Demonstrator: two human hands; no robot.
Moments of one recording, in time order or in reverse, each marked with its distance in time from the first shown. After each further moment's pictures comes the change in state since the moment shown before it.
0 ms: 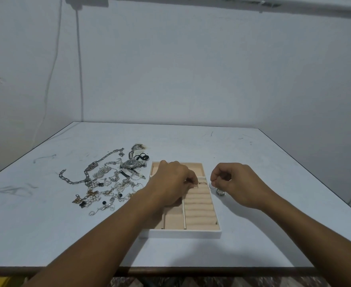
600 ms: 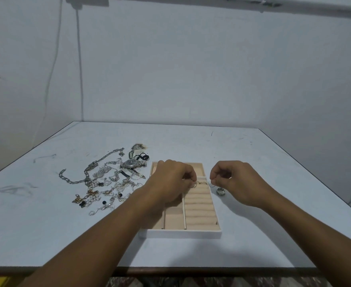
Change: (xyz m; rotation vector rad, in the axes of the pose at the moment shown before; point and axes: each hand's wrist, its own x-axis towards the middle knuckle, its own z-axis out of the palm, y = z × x) left_hand -0.002 0.002 -0.006 -0.266 0.019 -0.121; right_hand 0.002 -0.004 -0.003 0.016 -0.003 0.000
